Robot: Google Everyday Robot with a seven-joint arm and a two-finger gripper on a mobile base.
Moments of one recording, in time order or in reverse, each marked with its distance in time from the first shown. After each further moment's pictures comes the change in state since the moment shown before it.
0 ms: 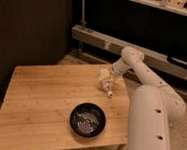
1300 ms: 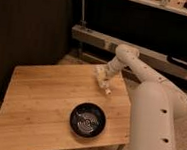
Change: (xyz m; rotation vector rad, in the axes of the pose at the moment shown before) arm 0.001 0.059 -0.028 0.014 0.024 -0.067
